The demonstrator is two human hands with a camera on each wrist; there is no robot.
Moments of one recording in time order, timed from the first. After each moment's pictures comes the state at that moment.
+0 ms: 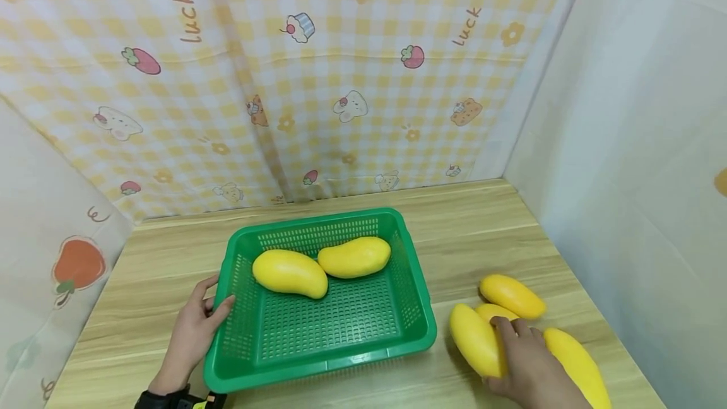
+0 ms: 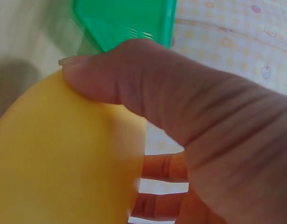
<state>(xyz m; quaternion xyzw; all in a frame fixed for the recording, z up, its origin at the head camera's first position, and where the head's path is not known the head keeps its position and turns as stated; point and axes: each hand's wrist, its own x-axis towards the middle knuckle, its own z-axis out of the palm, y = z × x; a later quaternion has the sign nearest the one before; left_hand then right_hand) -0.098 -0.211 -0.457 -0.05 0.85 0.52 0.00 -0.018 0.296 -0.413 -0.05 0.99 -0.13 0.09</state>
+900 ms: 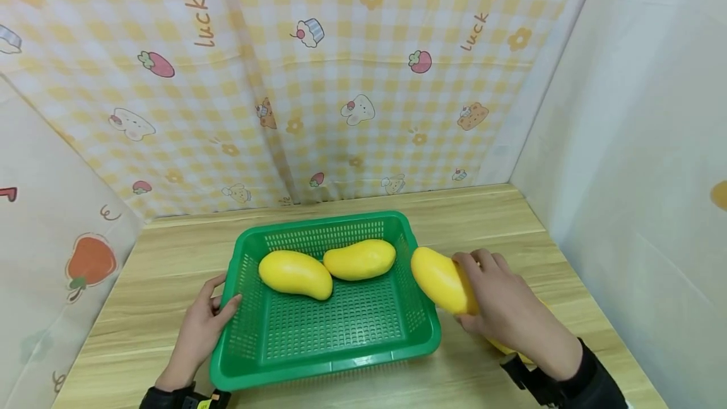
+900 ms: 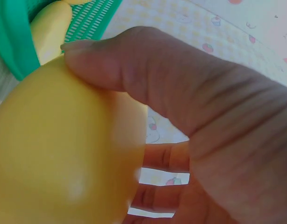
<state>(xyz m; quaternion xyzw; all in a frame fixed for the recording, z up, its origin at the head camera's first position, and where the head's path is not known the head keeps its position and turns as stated) -0.096 -0.211 -0.457 -0.05 0.84 0.53 0.00 -0.083 0.248 -0.329 -0.22 0.97 -0.11 -0.03</state>
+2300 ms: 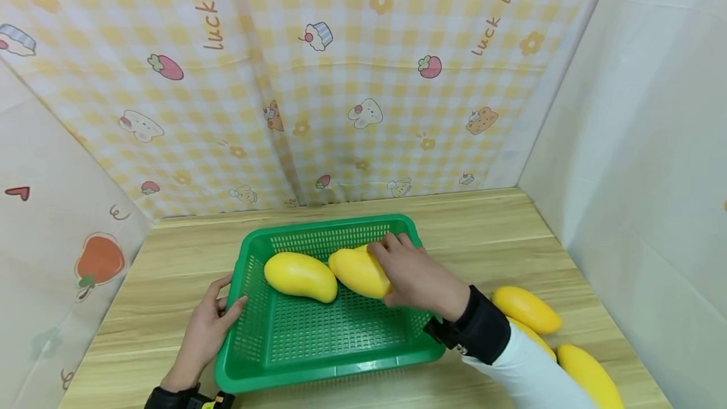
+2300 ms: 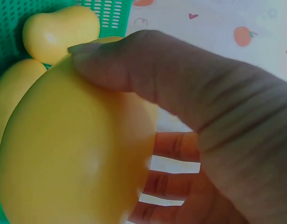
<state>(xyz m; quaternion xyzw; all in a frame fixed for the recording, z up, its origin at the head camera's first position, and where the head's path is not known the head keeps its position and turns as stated) -0.095 -0.210 -0.457 -0.04 0.84 0.54 -0.01 -0.147 0.149 -0.341 -0.35 0.93 -0.13 0.04</state>
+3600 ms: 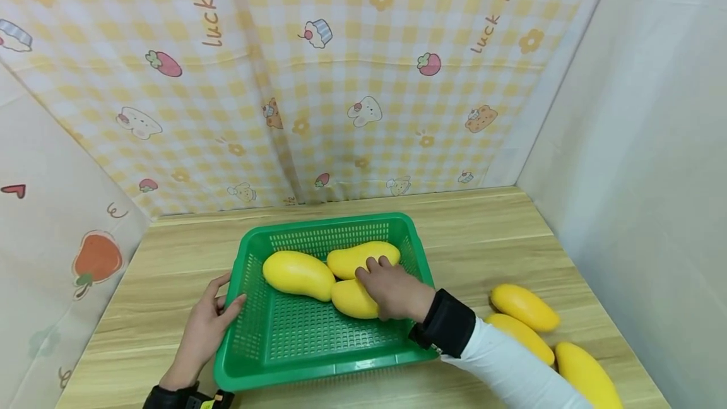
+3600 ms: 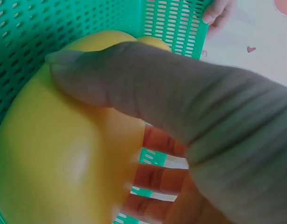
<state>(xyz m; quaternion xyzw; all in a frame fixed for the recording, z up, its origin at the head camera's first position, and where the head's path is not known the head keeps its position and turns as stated) -0.094 -0.211 -0.455 -0.04 0.84 0.54 -0.01 -0.152 0.121 -0.392 -0.38 0.92 -0.02 0.12</state>
